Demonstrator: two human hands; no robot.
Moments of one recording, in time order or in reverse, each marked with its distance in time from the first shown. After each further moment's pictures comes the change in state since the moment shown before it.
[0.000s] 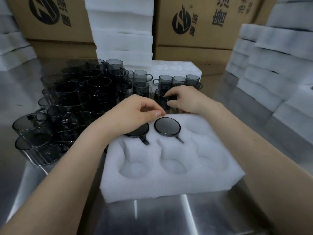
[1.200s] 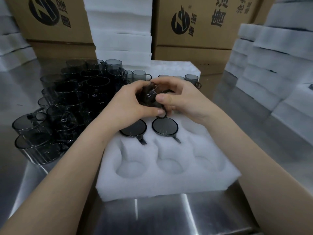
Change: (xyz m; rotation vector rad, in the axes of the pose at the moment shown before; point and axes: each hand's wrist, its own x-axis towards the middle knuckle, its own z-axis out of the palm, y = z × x) left_hand 0.006 0.004 -0.001 -0.055 0.283 0.001; right_hand -0.045 -0.032 -0.005 1.073 -0.078 -0.208
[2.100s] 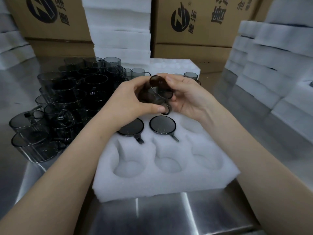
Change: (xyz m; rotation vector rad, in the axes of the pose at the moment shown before) left_hand 0.002 -0.002 0.004 -0.167 -0.031 0.158; right_hand 0.003 -0.004 -0.002 0.428 0.087 0.162
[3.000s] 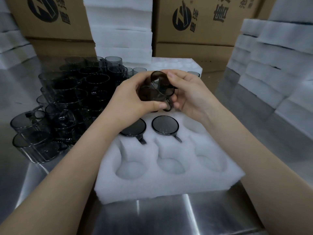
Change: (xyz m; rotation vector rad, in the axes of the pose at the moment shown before) left_hand -0.002 0.000 0.004 0.014 0.076 0.028; right_hand -0.003 0.001 0.009 -0.102 0.085 -0.125
